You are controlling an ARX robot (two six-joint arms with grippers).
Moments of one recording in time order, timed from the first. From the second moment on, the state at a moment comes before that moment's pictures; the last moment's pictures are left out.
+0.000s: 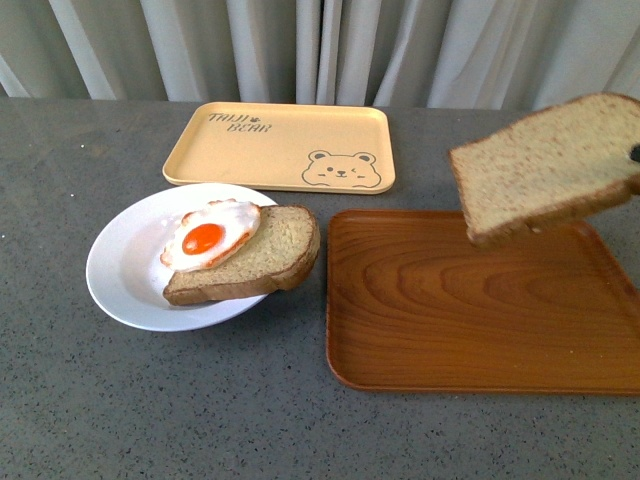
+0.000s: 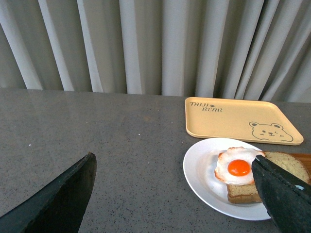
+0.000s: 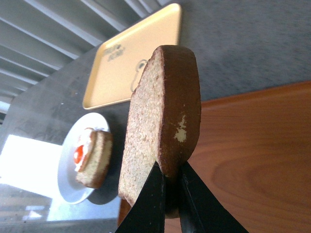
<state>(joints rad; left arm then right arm) 0.00 0.02 0.02 0.00 0.00 -0.01 -0.11 1.55 0.67 0.42 -0.58 0.43</state>
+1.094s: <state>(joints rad) 0.00 0.02 0.02 0.00 0.00 -0.01 0.59 2.02 0.99 0.63 0.02 0.77</state>
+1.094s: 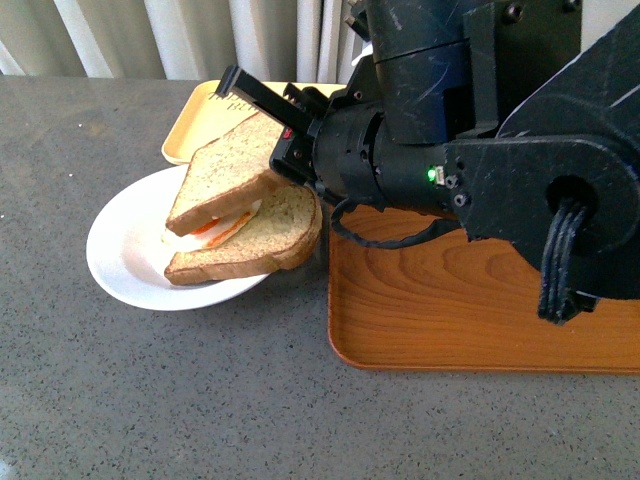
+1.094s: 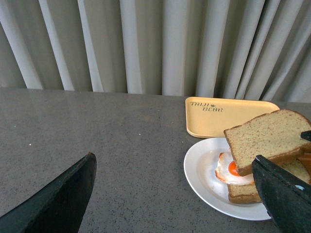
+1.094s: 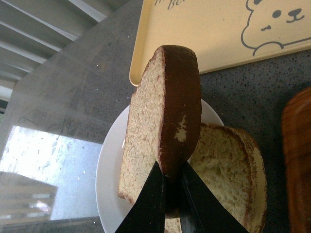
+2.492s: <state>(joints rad) 0.00 0.02 0.02 0.00 0.00 -0.01 0.50 1.82 0.80 0.69 0.02 0.72</state>
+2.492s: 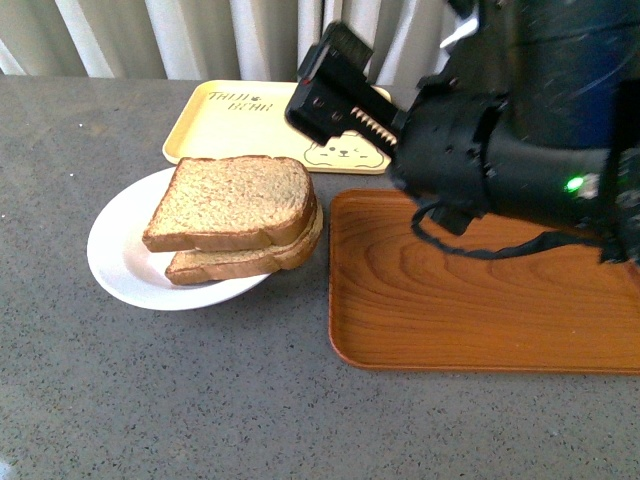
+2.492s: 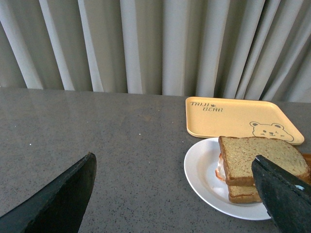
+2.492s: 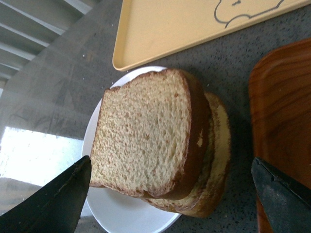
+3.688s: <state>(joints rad) 0.00 0.02 0.02 0.00 0.00 -0.01 0.09 0.85 0.09 0.75 0.09 0.01</state>
